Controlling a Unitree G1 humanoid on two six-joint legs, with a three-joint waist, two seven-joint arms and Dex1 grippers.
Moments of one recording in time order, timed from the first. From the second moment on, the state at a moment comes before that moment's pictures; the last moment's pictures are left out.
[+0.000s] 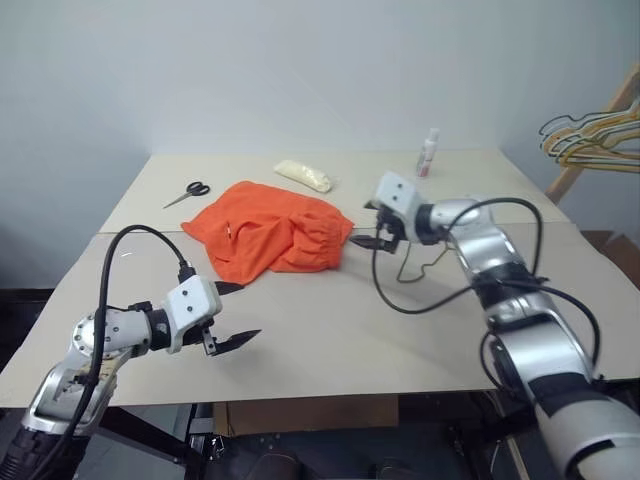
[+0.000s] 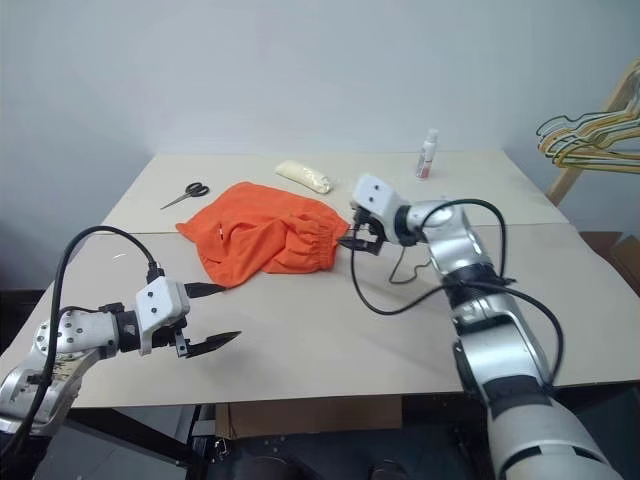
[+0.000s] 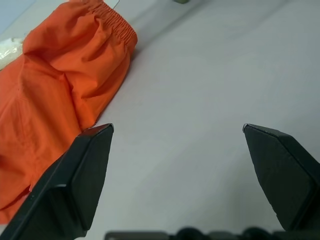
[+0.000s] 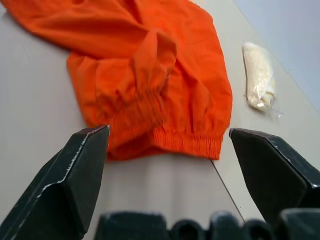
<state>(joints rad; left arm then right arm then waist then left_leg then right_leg) -0.03 0.81 0.05 -0.31 -0.25 0.24 -0.96 -1.05 -0.38 0.23 0.83 -0.09 0.02 0.92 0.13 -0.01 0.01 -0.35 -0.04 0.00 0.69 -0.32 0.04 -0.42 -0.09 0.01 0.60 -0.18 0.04</state>
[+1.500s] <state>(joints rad) 0.02 0.80 0.03 -0.34 -0.20 0.23 -0.93 -1.20 -0.11 0.11 1.35 -0.20 -0.13 0.64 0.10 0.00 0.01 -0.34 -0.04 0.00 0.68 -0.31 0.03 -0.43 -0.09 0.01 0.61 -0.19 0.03</state>
